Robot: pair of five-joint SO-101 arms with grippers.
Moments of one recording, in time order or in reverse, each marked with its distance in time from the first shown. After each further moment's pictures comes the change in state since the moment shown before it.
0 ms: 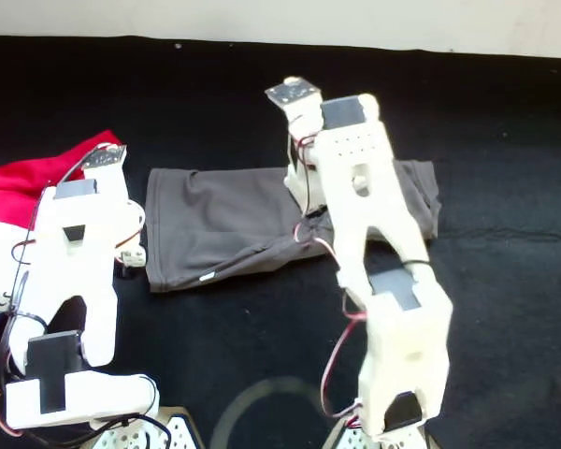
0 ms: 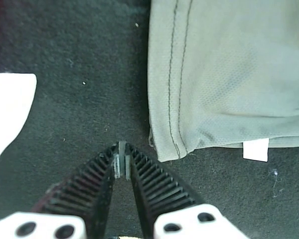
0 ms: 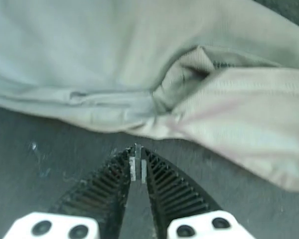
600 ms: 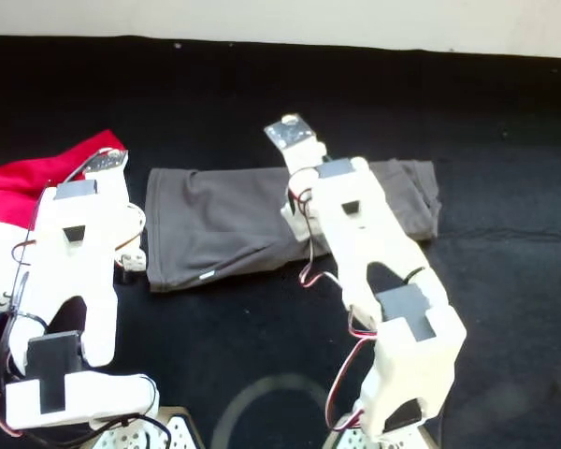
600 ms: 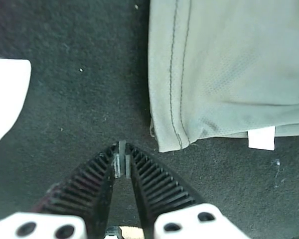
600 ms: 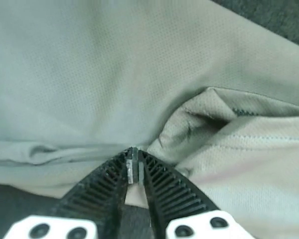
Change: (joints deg) left arm 0.0 0.0 0.4 2.1 0.0; right arm -0.8 -6.3 37.5 -42.0 0.0
